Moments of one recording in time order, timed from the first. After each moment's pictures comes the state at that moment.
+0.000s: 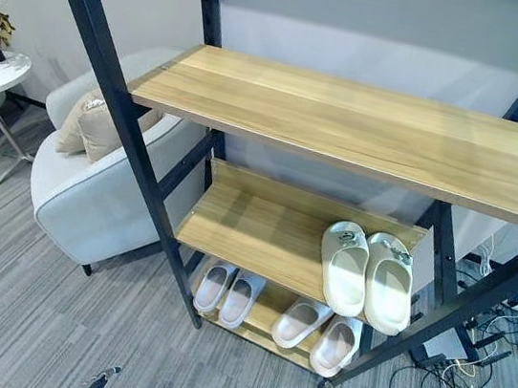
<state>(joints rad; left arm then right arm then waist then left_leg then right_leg) 0.14 0.28 -0.36 1.06 0.38 -0.16 0.34 0.00 -0.21 0.27 1.13 -0.12 -0.10 -0.35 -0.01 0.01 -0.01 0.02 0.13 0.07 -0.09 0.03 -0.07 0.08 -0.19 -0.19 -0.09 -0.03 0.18</state>
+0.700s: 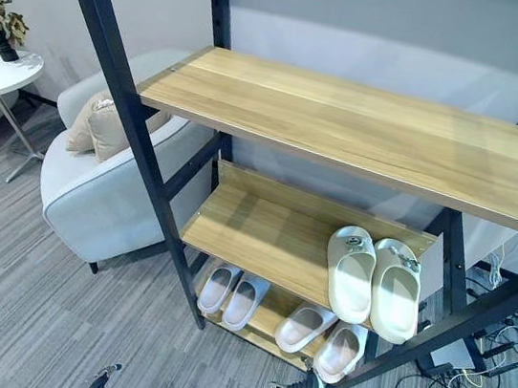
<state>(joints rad) 0.14 0.28 -0.36 1.05 0.38 -0.16 0.36 0.04 -0.21 0.36 0.96 -0.13 -0.16 -0.31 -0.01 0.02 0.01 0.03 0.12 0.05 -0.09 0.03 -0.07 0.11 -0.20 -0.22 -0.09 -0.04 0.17</state>
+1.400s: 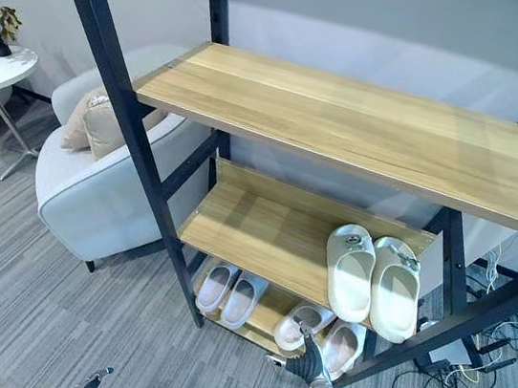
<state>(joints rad) 0.17 0.29 -0.33 1.04 0.38 -0.17 0.36 0.18 -0.34 0.37 0.50 -0.12 -0.24 -0.24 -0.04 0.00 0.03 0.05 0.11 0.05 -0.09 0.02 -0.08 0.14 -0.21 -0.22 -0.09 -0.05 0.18</state>
